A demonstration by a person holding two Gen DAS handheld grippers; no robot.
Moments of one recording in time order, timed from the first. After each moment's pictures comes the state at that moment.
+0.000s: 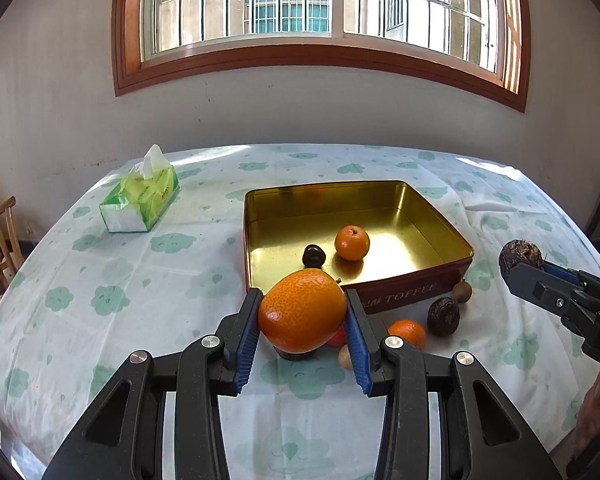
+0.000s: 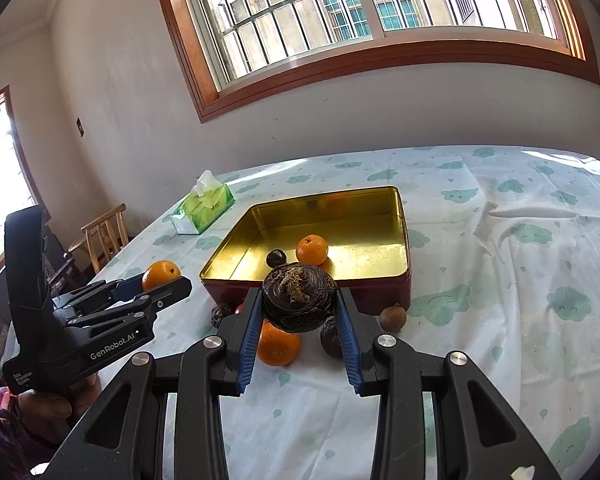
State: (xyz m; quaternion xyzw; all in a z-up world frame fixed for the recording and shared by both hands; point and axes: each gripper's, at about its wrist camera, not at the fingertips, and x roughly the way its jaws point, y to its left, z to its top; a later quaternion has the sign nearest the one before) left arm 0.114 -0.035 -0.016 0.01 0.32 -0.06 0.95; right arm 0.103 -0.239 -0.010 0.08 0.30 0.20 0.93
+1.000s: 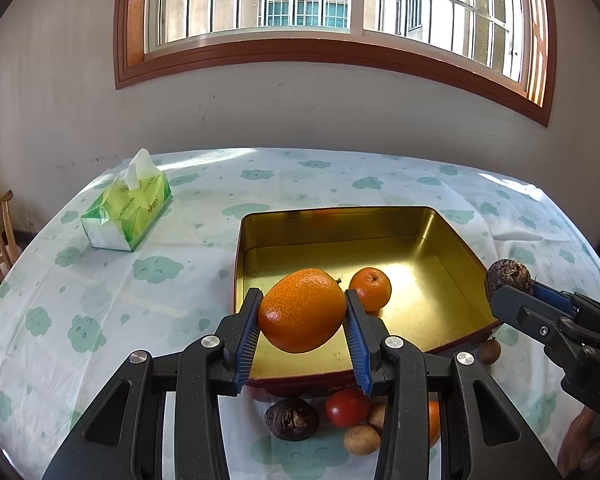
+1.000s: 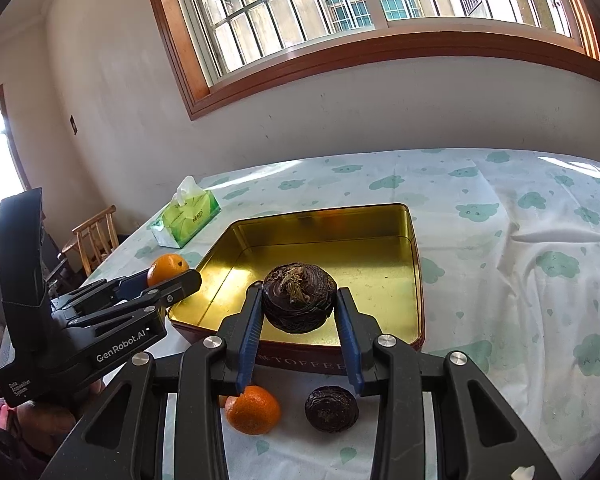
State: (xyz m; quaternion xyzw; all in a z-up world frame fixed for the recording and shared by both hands) left arm 0.183 -0.041 -0.023 -0.01 0.32 -0.04 0.95; right arm 0.174 -0.229 -0.019 0.08 0.31 0.19 0.93
